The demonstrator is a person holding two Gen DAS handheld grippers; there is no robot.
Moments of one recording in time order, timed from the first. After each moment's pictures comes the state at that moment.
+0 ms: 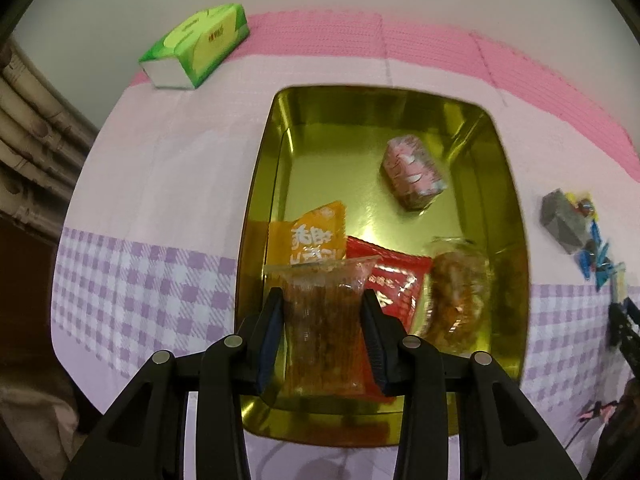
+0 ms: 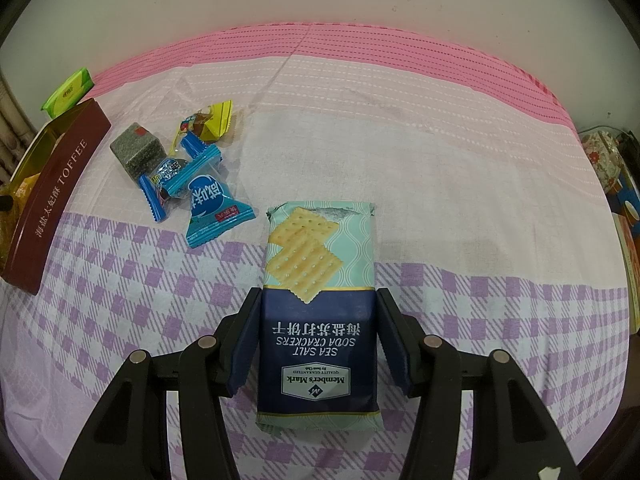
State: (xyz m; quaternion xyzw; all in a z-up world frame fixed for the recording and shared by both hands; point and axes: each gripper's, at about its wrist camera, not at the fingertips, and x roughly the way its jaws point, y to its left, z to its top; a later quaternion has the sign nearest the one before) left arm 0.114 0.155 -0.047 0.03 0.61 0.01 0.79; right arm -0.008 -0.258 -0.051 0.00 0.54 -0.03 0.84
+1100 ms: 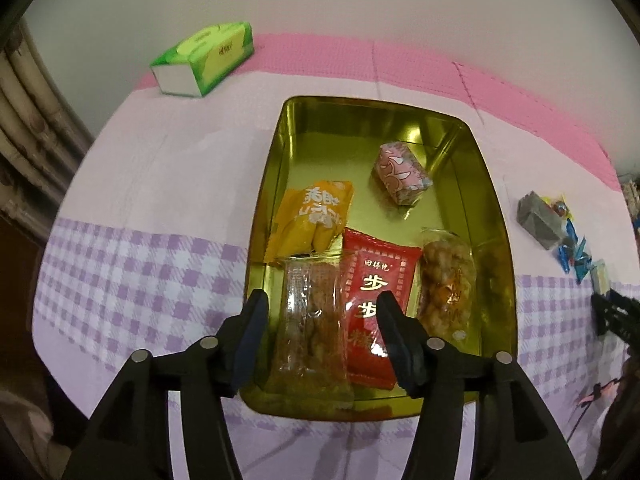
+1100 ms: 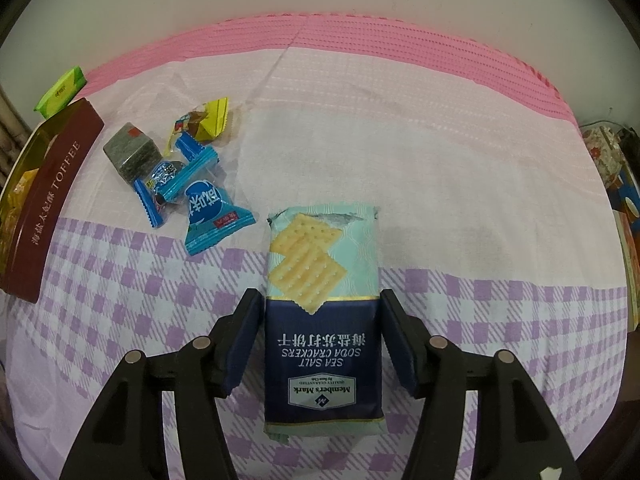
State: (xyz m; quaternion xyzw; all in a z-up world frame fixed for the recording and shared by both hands) left arm 0.073 0.164 -0.024 0.00 0.55 -0.02 0.83; right arm 0.002 -0.256 -0.052 0.01 0.56 -0.04 0.83
